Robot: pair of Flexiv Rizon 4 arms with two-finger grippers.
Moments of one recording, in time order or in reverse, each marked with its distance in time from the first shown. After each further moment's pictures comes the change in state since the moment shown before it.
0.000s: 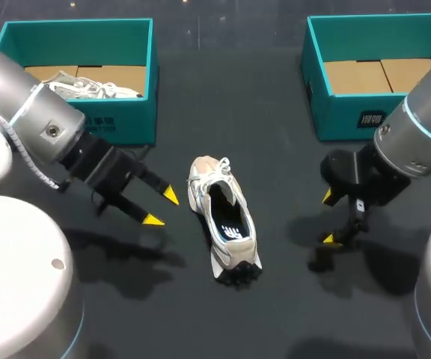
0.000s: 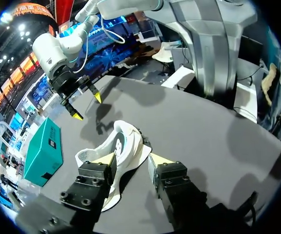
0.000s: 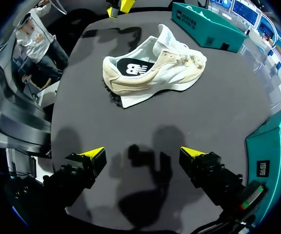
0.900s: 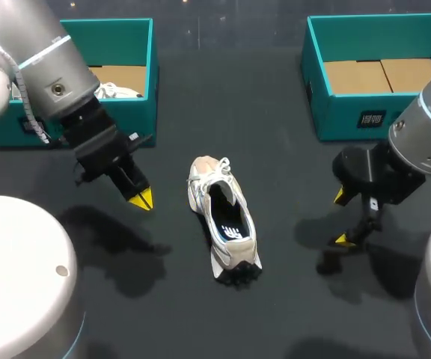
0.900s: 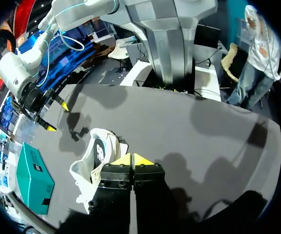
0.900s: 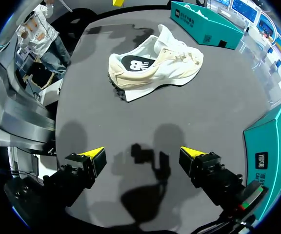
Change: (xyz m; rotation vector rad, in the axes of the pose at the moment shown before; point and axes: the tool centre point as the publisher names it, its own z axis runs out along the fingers) left arm 0.006 -0.010 -0.037 -0.026 0.316 0.256; right arm 0.005 -0.010 -0.019 0.011 0.000 0.007
